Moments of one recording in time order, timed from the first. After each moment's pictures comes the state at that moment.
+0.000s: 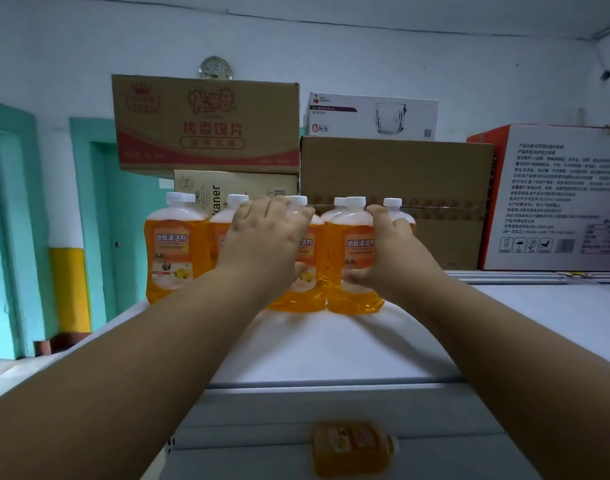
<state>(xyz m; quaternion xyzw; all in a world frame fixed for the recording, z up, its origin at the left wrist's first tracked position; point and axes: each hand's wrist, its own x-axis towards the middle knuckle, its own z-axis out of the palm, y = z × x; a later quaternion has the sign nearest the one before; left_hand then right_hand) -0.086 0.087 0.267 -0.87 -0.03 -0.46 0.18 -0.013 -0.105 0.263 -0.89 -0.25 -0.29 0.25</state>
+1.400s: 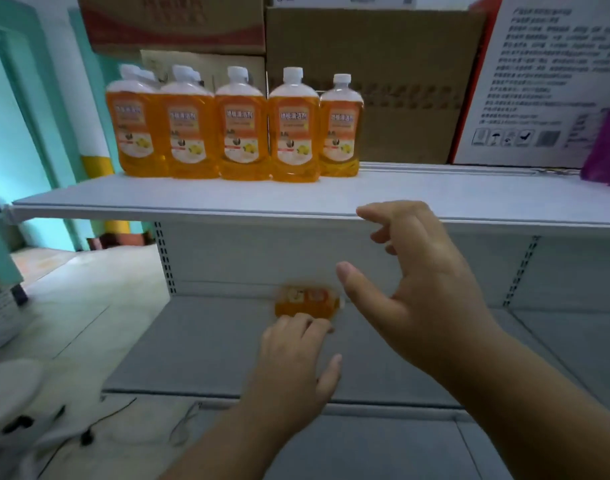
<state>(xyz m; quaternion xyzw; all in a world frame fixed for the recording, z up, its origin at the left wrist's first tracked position) -0.216 -0.123 0.018 -0.94 0.01 -0.31 -0.17 -0.175 -0.283 0.152 -0.77 -0.44 -0.32 0.34</state>
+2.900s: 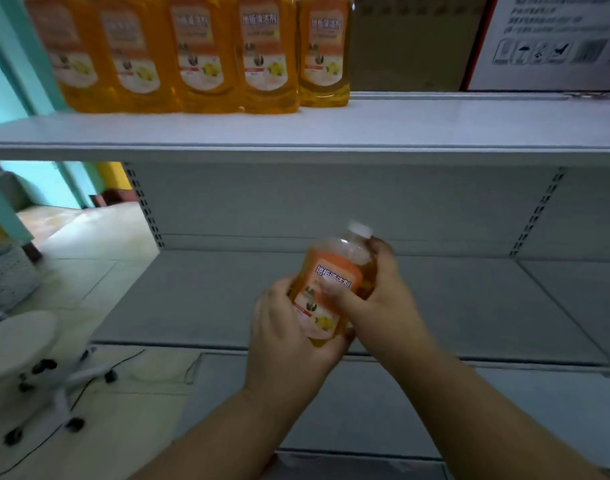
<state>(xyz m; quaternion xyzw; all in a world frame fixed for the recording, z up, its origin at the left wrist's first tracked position) -0.206 -0.163 -0.018 -0.85 -0.14 -0.34 -0.39 -0.124 -0.277 0.022 -0.68 -0.26 0.07 0.68</state>
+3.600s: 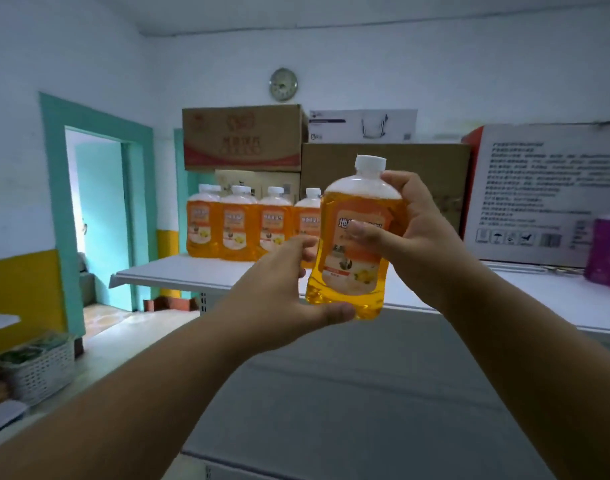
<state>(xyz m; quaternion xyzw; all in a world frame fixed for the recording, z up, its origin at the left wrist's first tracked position) -0.260 -0.140 0.218 -0.91 -0.01 -0.32 -0.26 -0.138 -0.308 0.268 -0.56 -0.56 -0.02 0.62</state>
